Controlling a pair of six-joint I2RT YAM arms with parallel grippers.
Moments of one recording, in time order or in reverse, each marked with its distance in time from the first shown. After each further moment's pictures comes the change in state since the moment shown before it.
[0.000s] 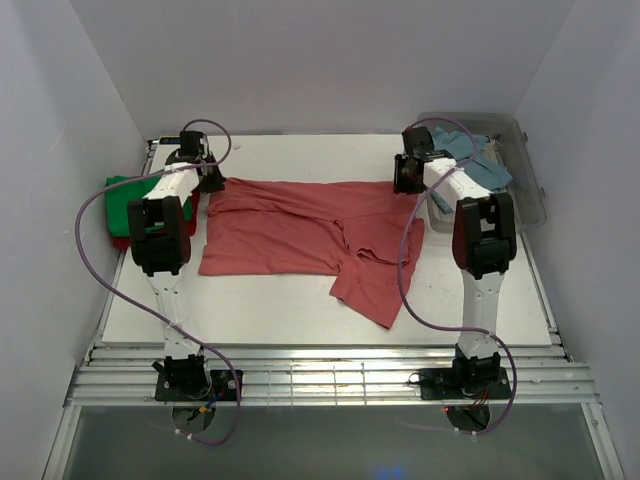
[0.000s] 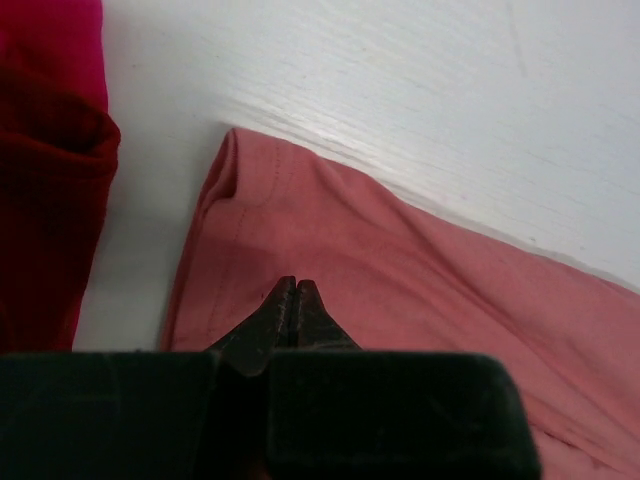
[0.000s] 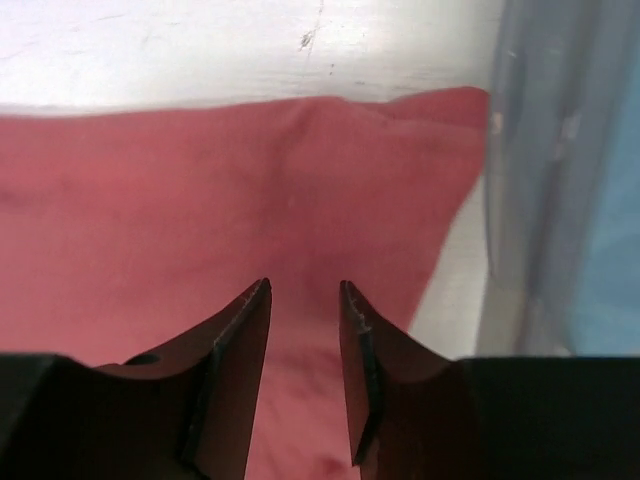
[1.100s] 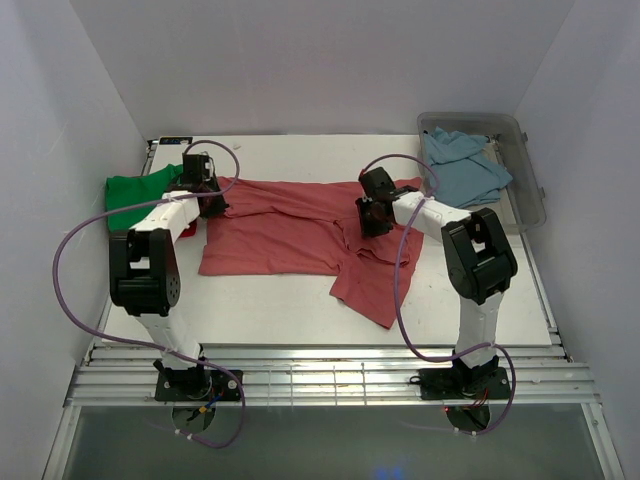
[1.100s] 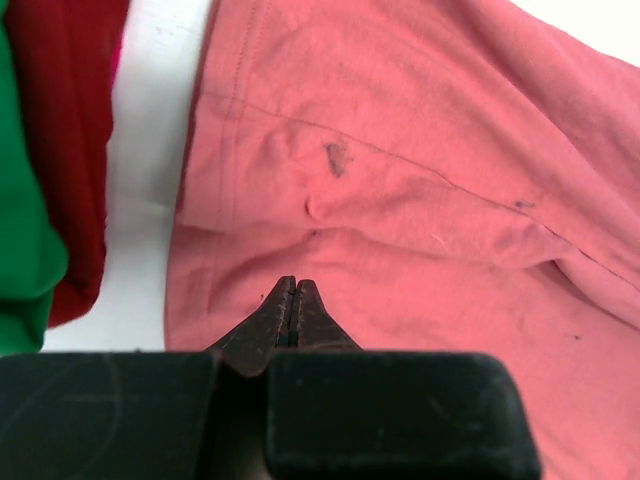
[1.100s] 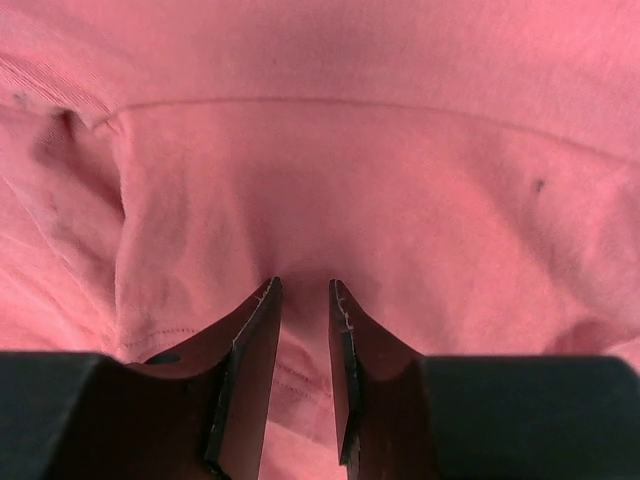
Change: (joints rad) left arm -0.077 -0.448 -0.525 0.095 -0.123 0.038; right arm 0.269 -0.250 -0.420 0.081 -0.049 0.040
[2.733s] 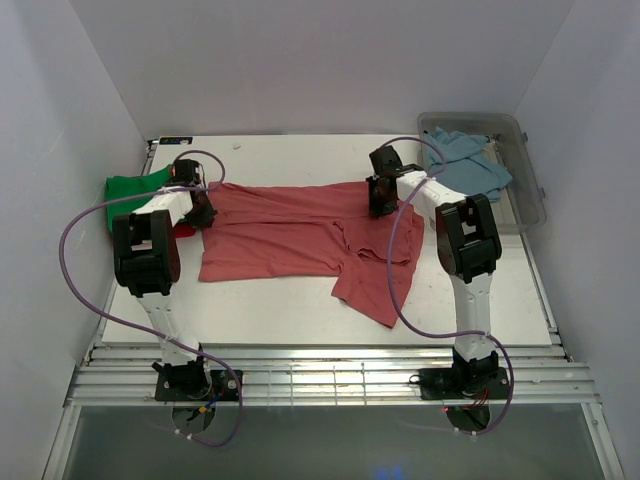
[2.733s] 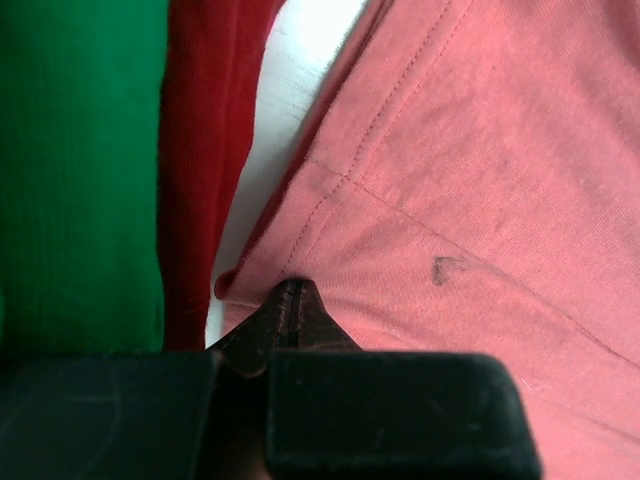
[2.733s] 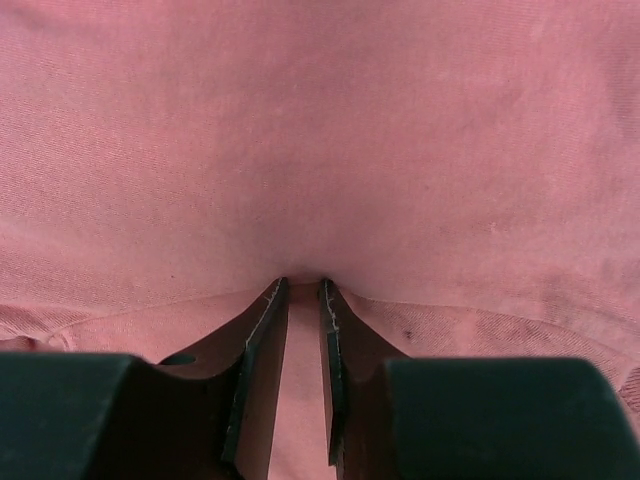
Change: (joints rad) left arm 0.105 0.170 0.081 -0.092 -0.047 -0.054; right arm -0.113 0.214 0.297 -0.088 0.010 0.045
